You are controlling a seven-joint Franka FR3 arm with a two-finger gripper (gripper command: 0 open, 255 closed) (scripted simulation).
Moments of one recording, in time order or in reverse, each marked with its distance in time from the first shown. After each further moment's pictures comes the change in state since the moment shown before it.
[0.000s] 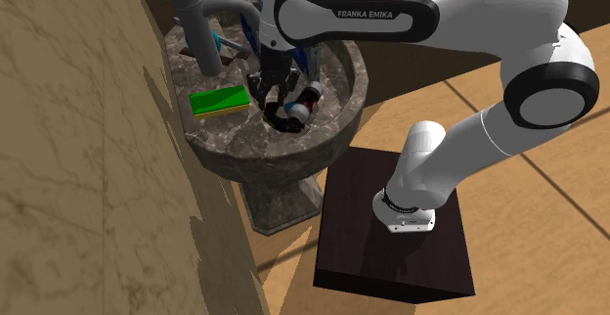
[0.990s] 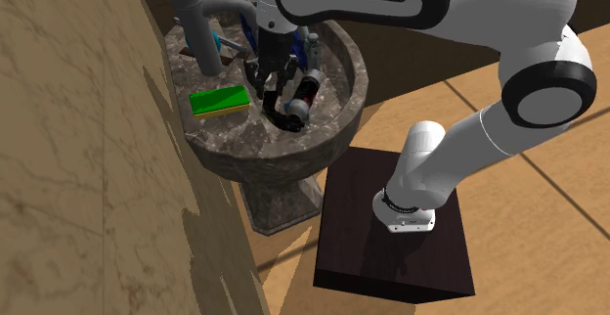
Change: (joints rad) arm 0.004 0.011 -0.002 0.115 -0.003 -0.101 0.024
